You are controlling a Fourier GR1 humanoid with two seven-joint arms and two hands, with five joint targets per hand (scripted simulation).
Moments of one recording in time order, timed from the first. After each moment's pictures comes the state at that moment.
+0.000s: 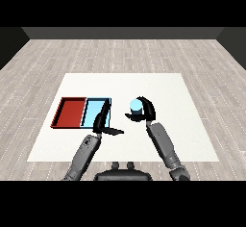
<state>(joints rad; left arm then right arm) -0.21 0.00 -0.32 -1.43 0.10 0.19 -0.30 -0.43 -0.03 0.19 -1.26 -0.11 -0.22 -0.26</state>
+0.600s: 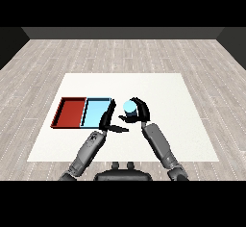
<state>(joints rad) -0.33 0.00 -0.39 -1.25 0.18 0.25 -0.33 -0.44 0.00 0.27 -1.28 -0.13 -0.26 -0.24</state>
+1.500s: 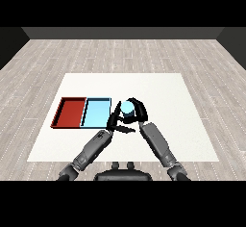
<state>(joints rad) -0.45 0.00 -0.55 -1.07 0.38 0.38 -0.41 -0.47 0.00 0.31 -1.24 -0.18 -0.24 -0.28</state>
